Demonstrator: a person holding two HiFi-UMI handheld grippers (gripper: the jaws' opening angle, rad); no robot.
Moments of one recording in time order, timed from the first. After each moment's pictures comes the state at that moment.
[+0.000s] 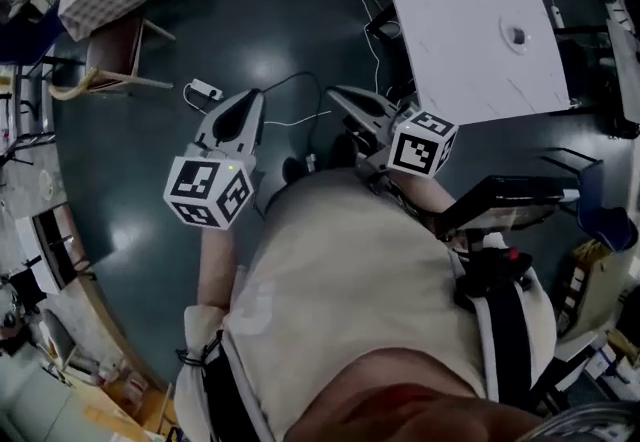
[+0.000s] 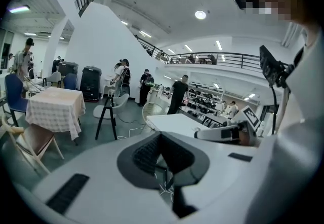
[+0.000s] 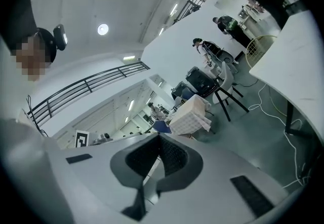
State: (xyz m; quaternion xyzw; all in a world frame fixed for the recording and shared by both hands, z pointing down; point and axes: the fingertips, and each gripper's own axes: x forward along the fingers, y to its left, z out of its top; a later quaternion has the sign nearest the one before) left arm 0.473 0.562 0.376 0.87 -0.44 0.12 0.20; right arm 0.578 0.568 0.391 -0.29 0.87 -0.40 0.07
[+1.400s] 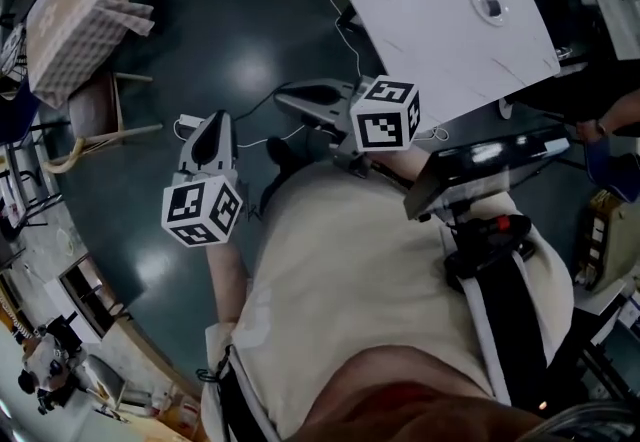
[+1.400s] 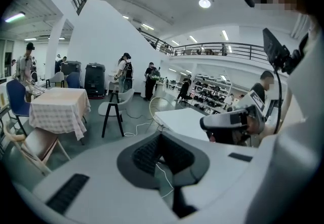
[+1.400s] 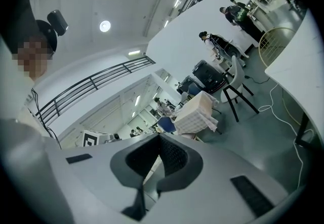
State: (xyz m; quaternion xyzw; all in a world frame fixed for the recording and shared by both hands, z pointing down) left arm 0.500 0.486 0.405 0.84 -0.46 0.18 0.22; right arm 0.589 0.492 0.386 -0.23 0.88 -0.40 0.06
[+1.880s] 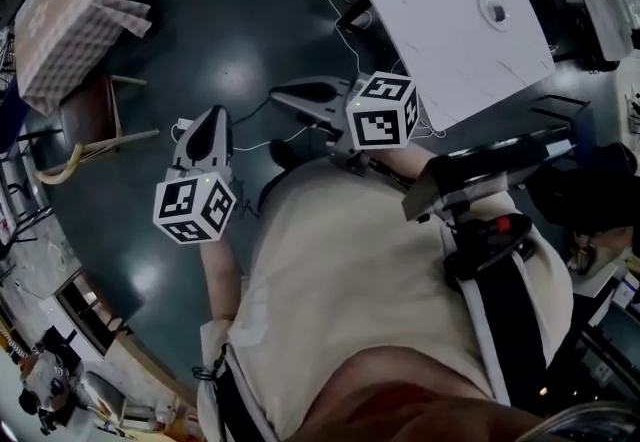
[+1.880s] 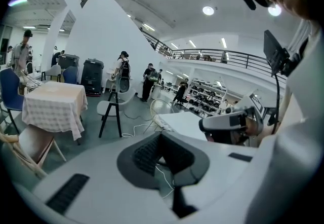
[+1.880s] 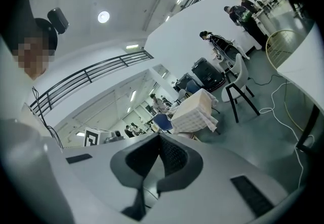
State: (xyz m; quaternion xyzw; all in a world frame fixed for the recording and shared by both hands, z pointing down) left arm 0.414 0.444 0.412 0.86 -0.43 0.15 0.24; right arm 0.497 0.455 0.386 -0.25 0.89 -0.39 0.02
